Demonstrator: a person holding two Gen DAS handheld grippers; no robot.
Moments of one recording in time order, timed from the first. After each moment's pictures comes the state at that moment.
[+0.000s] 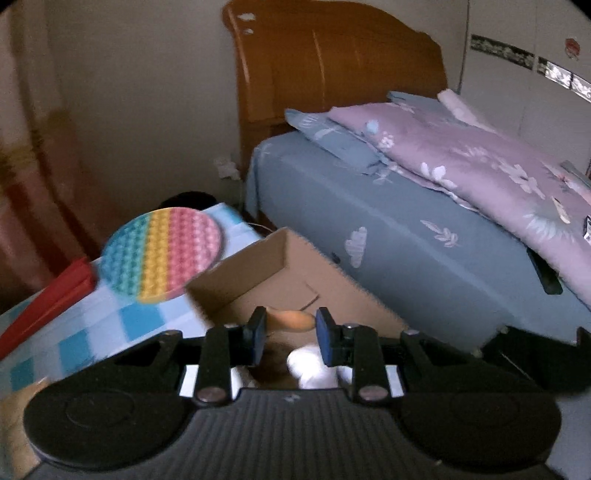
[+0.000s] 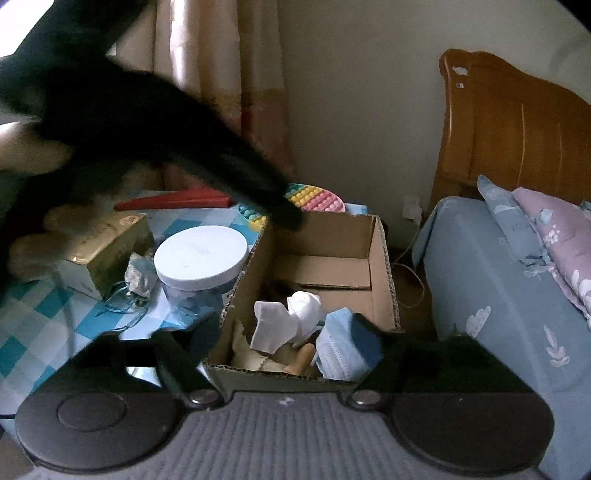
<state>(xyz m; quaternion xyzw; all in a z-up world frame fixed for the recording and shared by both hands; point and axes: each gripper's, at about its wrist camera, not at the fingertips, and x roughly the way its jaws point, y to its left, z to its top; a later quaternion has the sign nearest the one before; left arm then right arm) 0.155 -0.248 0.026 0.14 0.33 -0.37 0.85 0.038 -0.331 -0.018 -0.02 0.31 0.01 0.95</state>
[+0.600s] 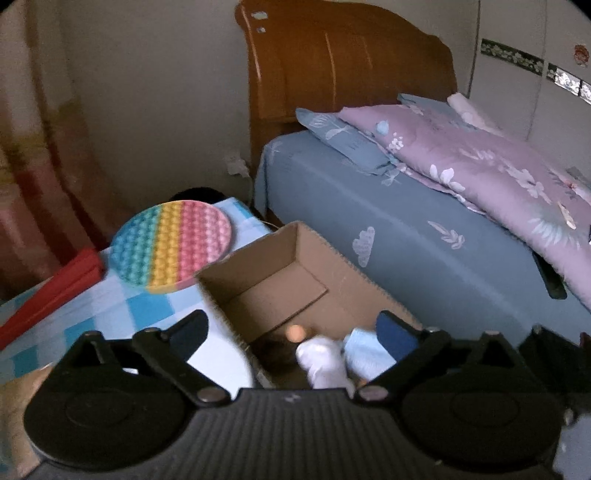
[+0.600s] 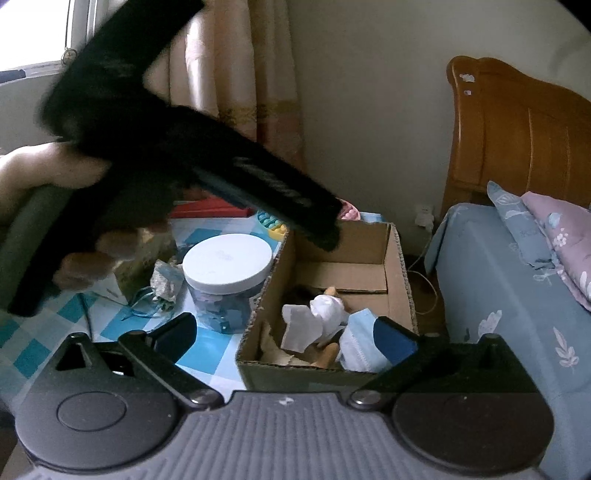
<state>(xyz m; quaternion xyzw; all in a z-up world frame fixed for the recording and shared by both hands) 0.159 -0.249 0.021 0.13 0.34 -0.37 0.85 0.022 -0.319 -0.009 0.00 0.29 0.02 0.96</state>
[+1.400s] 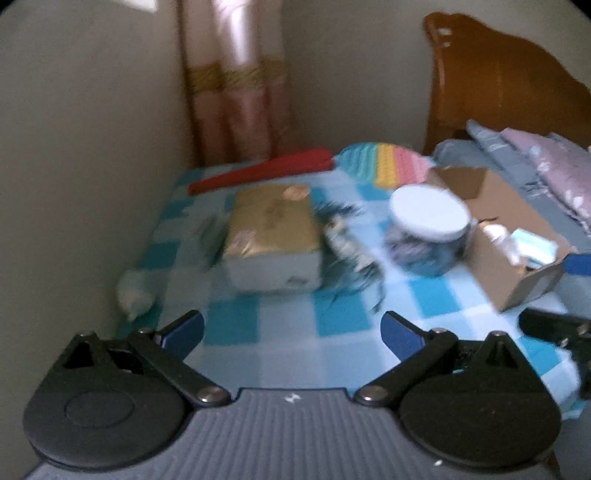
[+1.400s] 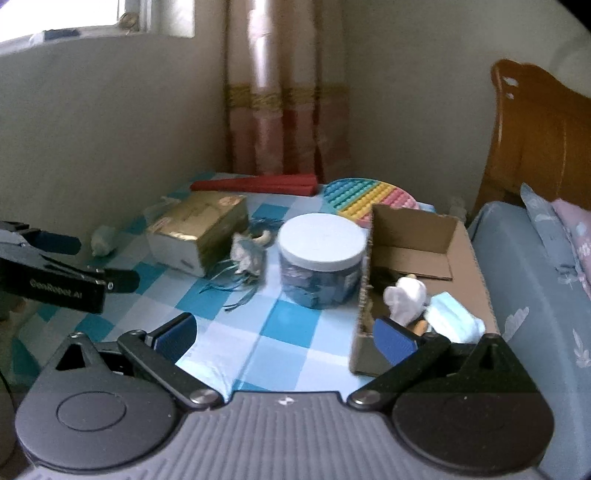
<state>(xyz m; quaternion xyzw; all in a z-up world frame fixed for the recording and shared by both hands) 0.060 -0.038 -0.013 0.06 0.35 -0.12 0.93 0.004 -0.230 -0.001 -0.04 0.33 0.06 0.94</state>
